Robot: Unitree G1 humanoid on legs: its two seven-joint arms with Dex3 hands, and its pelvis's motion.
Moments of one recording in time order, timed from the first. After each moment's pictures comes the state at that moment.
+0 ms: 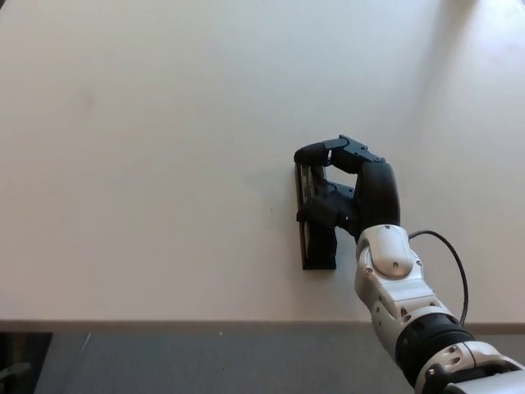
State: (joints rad) left_arm -0.08 0.45 0.24 1.20 -0.06 -0.46 -0.30; right_arm -0.77 0.09 -0.04 1.21 0.00 -0.42 -0.21
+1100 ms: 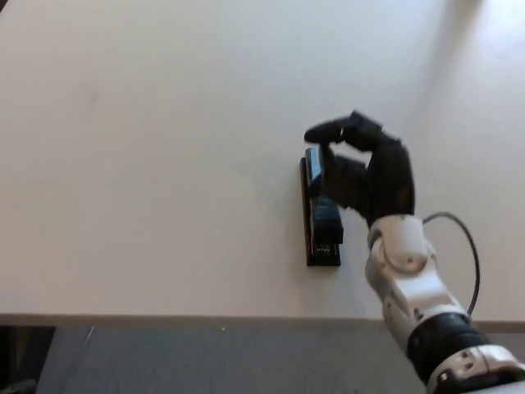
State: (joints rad) left_arm -0.04 0.44 0.24 1.15 -0.06 -0.48 -0.31; right_arm -0.78 0.02 -0.03 1.00 0.01 -0.50 -0.19
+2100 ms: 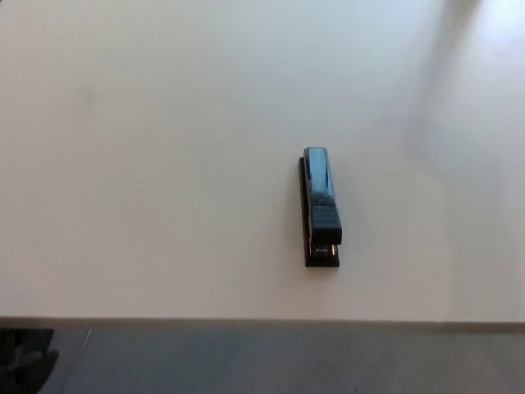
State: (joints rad) left_arm -0.20 0.45 0.26 1.19 -0.06 -0.48 -0.31; right_arm -0.58 -0.68 -0.62 0.44 0.21 -0.27 0.03
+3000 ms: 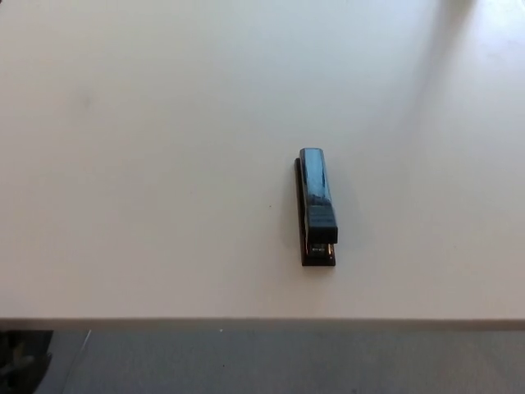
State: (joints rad) left_arm -0.20 0.46 0.26 1.20 -0.06 -0.47 -0.30; right_arm -0.06 -0.67 -0.67 1.33 0.20 -0.26 -0.03
